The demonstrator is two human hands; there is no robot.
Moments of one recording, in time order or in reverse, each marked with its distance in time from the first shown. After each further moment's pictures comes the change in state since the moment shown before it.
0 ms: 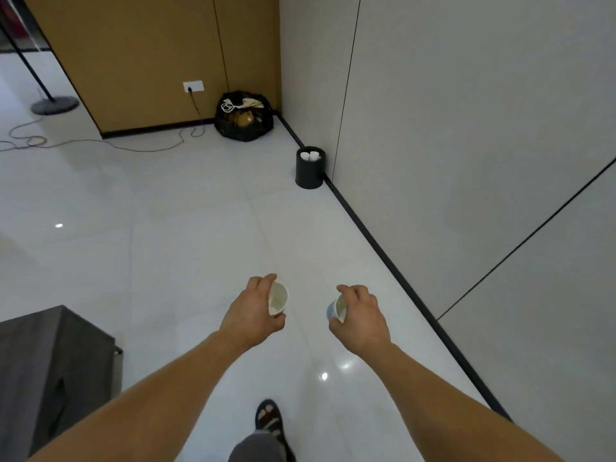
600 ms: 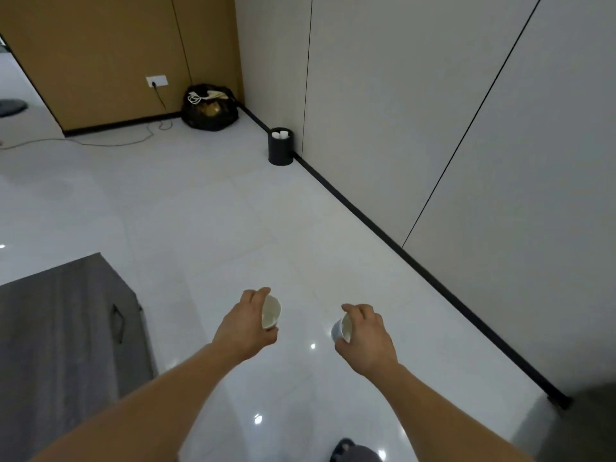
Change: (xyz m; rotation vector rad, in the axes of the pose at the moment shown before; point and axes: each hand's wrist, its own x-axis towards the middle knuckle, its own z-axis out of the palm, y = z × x) left_hand -0.364 -0.128 -0.005 0.031 -0.124 0.132; right_hand -0.408 -0.093 0.124 0.007 0.028 0.198
